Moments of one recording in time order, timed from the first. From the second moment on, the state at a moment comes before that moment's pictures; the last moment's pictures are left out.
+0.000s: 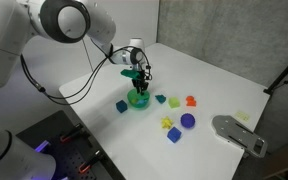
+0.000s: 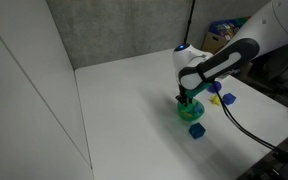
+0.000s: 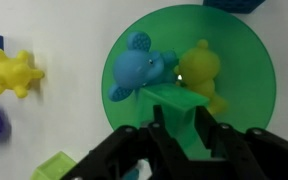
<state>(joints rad) 0.23 0.88 -0.07 -1.59 -0.22 2.24 0.35</state>
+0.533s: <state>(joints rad) 0.25 0.87 -0.08 -1.57 -0.22 2.21 0.35</state>
